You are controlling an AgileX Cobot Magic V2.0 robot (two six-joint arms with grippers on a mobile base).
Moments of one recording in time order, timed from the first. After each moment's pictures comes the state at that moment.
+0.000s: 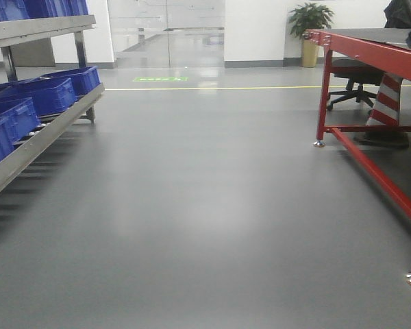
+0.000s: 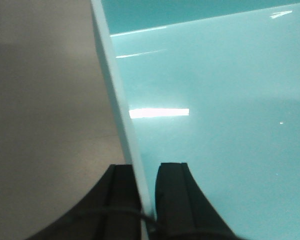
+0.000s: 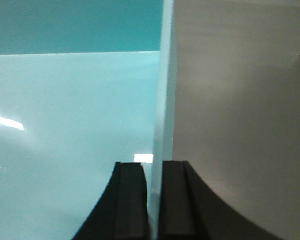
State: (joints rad) left arm -0.25 1.44 -1.81 -0.21 1.00 0.05; right arm 0.52 1.62 -2.04 -0.12 0.95 0.21
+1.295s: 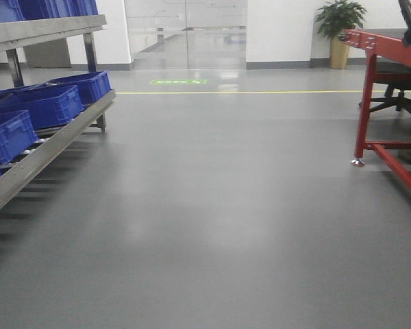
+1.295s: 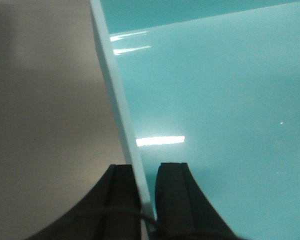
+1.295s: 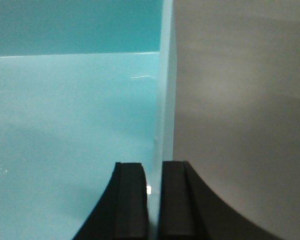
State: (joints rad) left arm -0.25 1.44 -1.81 -0.21 1.00 0.05; right arm 0.52 1.62 -2.04 -0.12 0.95 0.21
